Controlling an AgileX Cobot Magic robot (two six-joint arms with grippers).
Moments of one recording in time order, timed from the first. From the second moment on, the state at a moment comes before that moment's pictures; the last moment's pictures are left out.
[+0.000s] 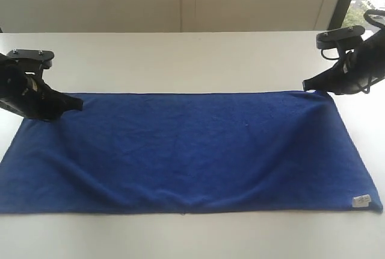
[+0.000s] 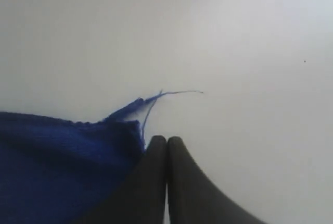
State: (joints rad) left arm -0.16 1.93 -1.04 0.37 0.24 -0.45; right arm -0.14 2.05 -1.25 -0.60 0.25 0.43
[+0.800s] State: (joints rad) left arm -0.16 1.90 -1.04 0.35 0.20 -0.45; right arm -0.05 2.08 -1.25 -0.39 0.32 0.24
